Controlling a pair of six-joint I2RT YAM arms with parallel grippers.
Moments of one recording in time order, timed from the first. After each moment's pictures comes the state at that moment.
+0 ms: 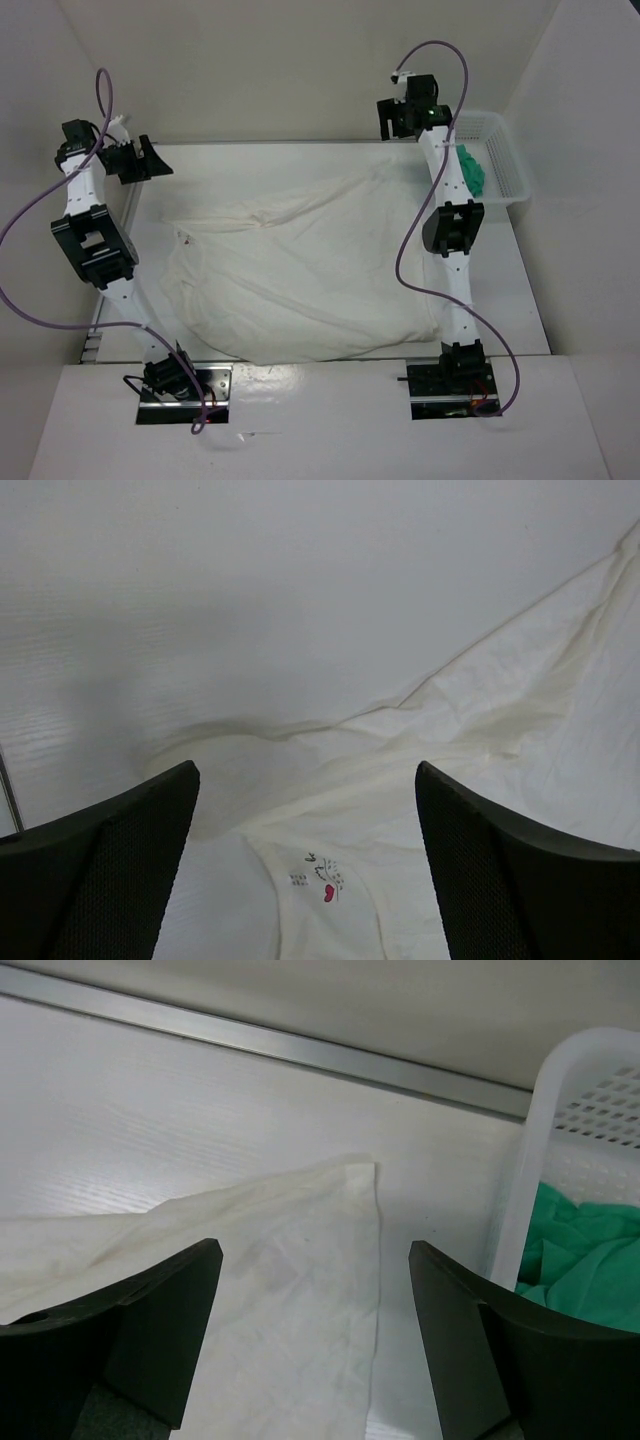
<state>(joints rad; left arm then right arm) 0.49 2.19 2.05 -0.80 0.76 0.17 0.12 2.61 2.84 -0.88 -0.04 -0.11</state>
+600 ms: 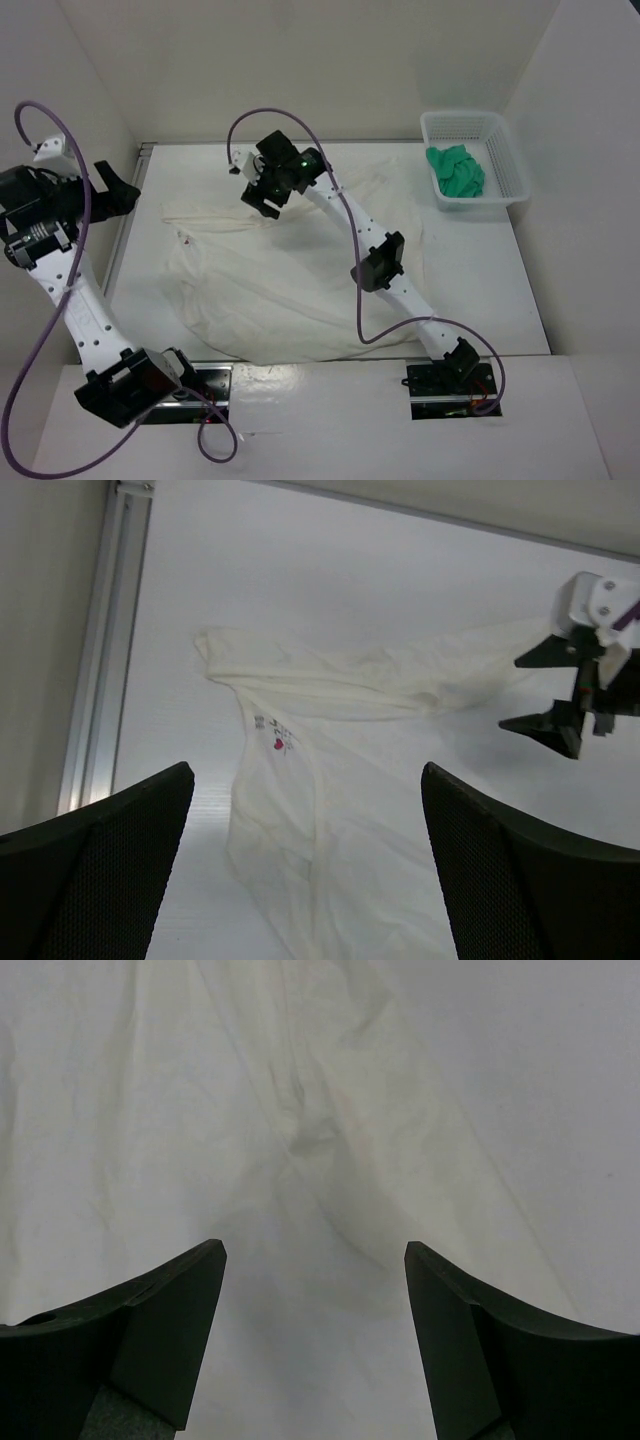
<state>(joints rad) 0.69 1.19 1.42 -0.75 0.66 0.07 0.75 2.72 3.10 -1.22 -0.19 -0.48</state>
